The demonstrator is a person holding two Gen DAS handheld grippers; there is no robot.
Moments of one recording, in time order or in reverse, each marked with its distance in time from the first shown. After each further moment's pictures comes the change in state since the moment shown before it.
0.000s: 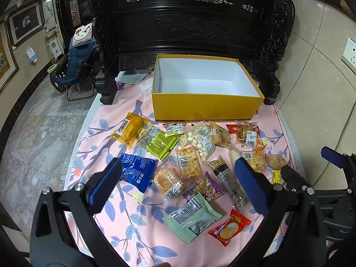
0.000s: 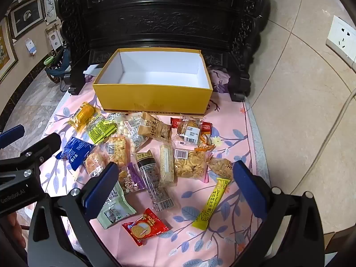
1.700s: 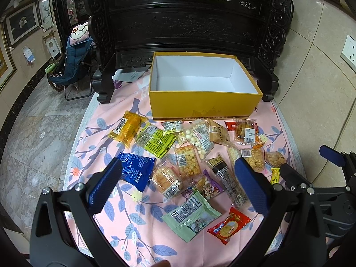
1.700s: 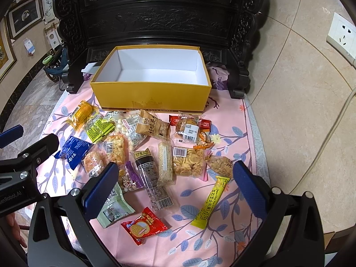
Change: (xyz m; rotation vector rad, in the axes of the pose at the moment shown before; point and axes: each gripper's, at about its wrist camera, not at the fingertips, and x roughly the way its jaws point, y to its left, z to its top) left arm 0.000 0.000 0.000 -0.001 0.010 -0.001; right arm 0.003 -0.002 0.000 0.000 0.013 0.002
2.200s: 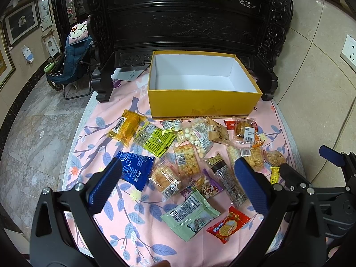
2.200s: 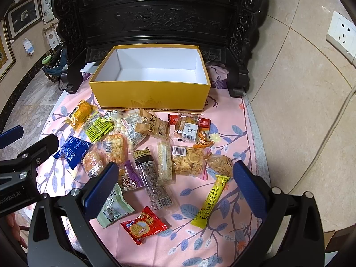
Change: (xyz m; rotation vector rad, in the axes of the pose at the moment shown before) left arm 0.004 -0.007 -0.008 -0.001 0.004 -0.002; right arm -0.002 0.001 -0.001 0.001 0.003 -0.001
